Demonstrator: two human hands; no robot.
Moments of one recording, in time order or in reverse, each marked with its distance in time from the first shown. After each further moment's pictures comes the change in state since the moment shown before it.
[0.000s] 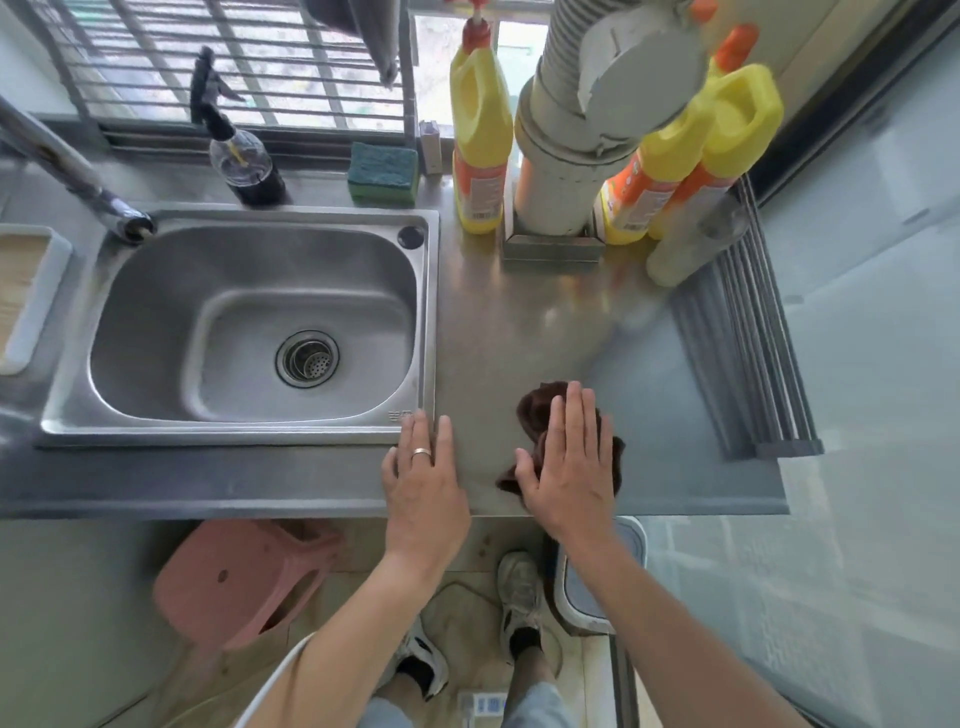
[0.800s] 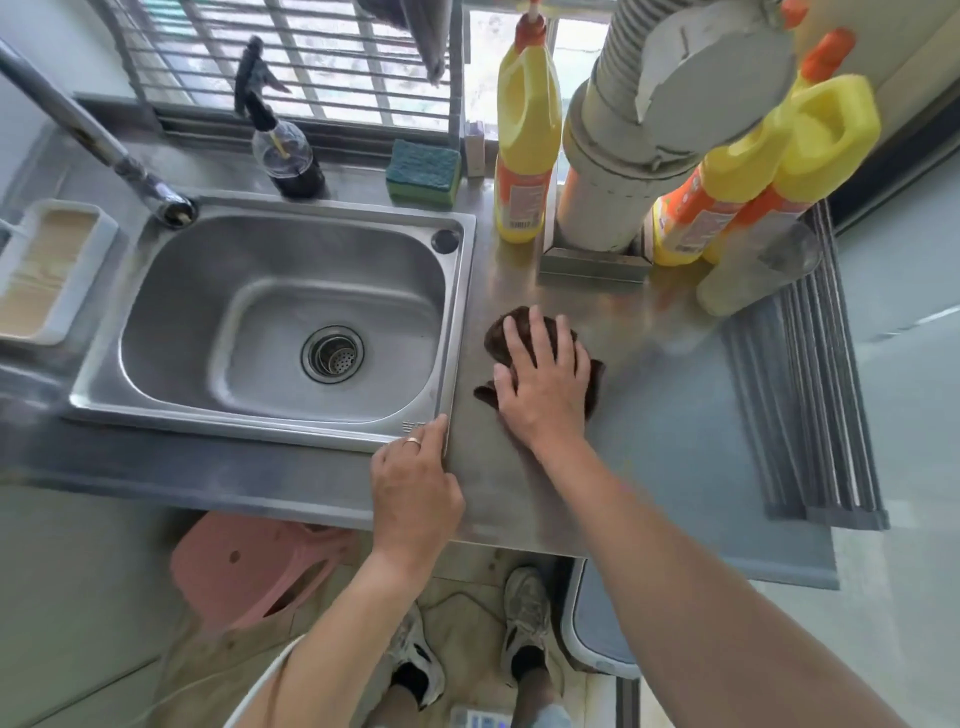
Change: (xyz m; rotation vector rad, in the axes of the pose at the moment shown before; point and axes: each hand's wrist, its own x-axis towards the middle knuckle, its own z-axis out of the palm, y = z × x) left_hand 0.027 -0.001 -0.022 -0.144 0.193 -0.132; right_hand 0.139 -0.044 0.015 0.126 -0.062 -0.109
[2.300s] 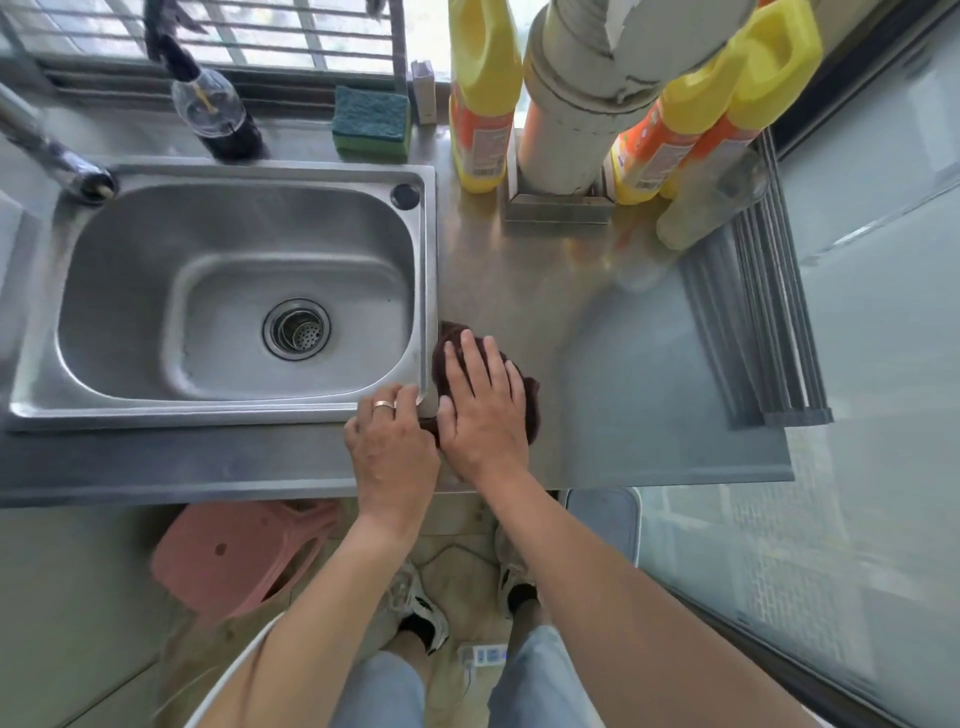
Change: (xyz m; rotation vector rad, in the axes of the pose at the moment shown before) left_hand 0.001 -0.028 -0.002 0.017 0.046 0.035; right_hand -0.093 -0.068 0.016 0.055 -0.033 0.028
